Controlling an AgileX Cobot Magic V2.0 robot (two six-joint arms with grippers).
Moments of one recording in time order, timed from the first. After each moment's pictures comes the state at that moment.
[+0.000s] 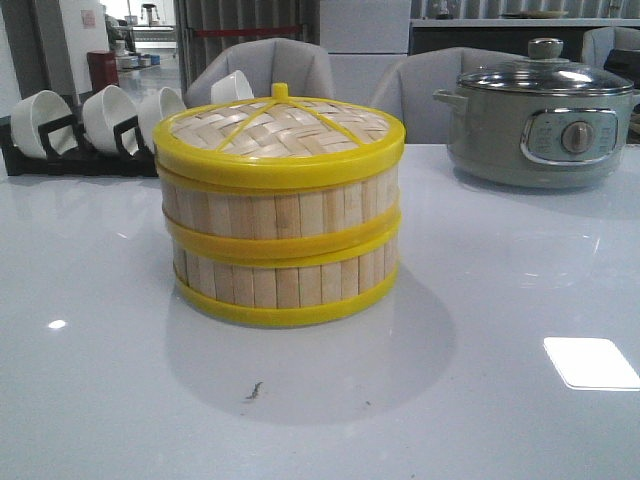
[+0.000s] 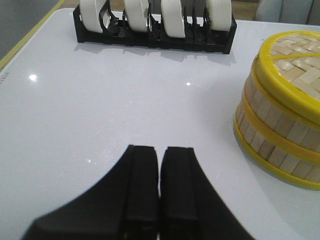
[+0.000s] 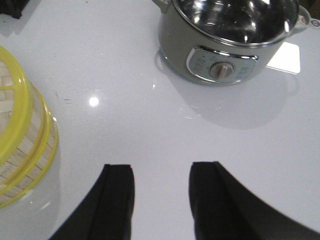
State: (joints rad) left arm -0.09 0.50 -0.42 -0.02 0.37 -0.08; right arm 0.17 1.28 -1.35 -0.17 0.80 0.11
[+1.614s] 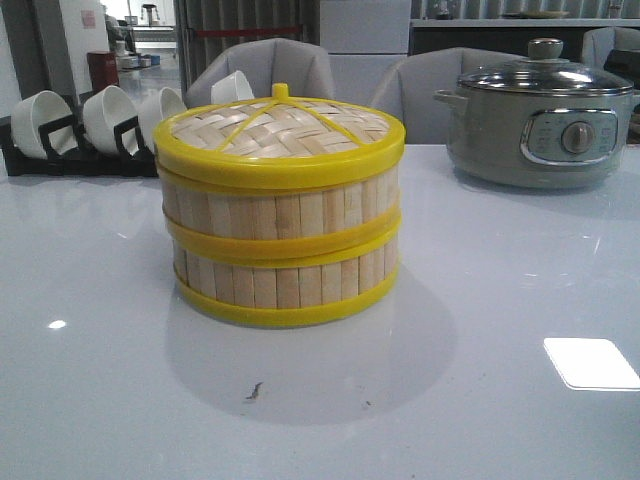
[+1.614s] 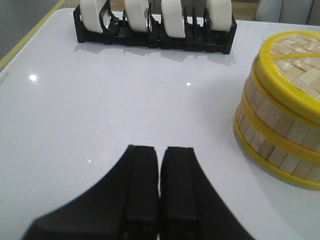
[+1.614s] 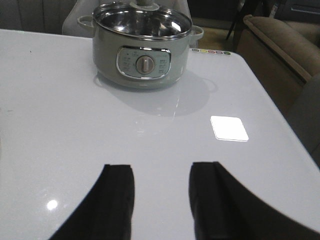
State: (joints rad) left arm -0.09 0.50 -0.42 -0.02 0.37 -0.08; right arm -0.09 0.40 -0.38 -0.17 0.28 0.11
